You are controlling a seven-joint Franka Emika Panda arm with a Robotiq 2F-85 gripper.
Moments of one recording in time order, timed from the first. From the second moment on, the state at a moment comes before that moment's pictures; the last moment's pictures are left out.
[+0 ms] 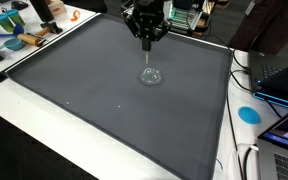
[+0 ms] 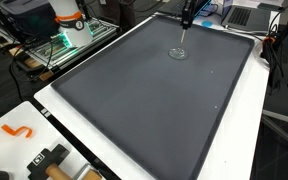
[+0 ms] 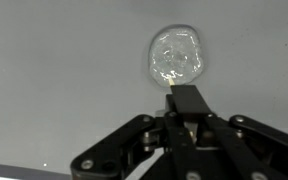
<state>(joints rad) 0.17 0.26 0.12 -1.97 -0.06 2.23 0.14</state>
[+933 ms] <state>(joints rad) 0.32 0.29 0.15 -1.77 -0.37 1.92 0.23</state>
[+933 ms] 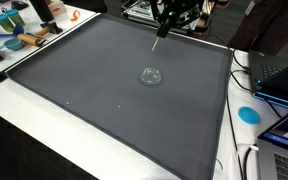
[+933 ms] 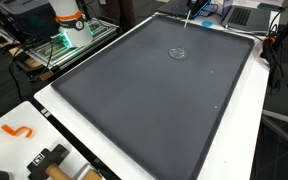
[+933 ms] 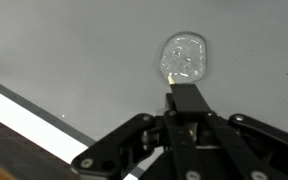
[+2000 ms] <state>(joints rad) 0.44 0.54 0.13 -1.57 -0.55 1.86 0.31</state>
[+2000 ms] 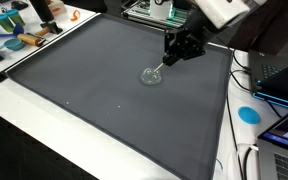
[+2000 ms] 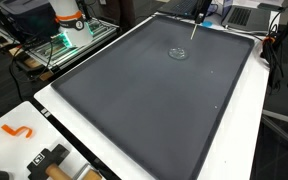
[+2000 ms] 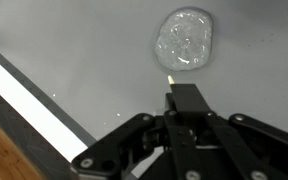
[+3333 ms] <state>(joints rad) 0.50 0.69 0.07 -1.42 -0.62 1.80 0.36</state>
